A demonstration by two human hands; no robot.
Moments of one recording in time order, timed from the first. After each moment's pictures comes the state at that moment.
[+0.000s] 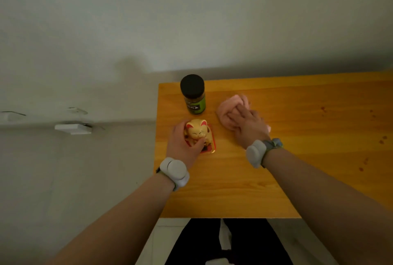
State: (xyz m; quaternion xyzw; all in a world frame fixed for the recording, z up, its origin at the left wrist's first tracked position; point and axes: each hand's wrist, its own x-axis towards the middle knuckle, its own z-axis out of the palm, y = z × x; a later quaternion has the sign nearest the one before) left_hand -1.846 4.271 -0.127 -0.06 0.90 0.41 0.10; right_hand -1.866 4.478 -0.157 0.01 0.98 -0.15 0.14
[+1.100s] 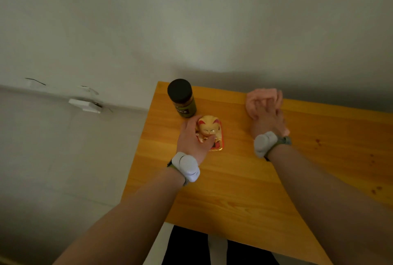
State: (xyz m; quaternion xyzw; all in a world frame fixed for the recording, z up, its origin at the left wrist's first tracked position) left_hand -1.863 4.362 -0.125 -0.12 0.89 0.44 0.07; right_hand -1.933 4.562 -0.174 0.12 0.97 -0.13 0.18
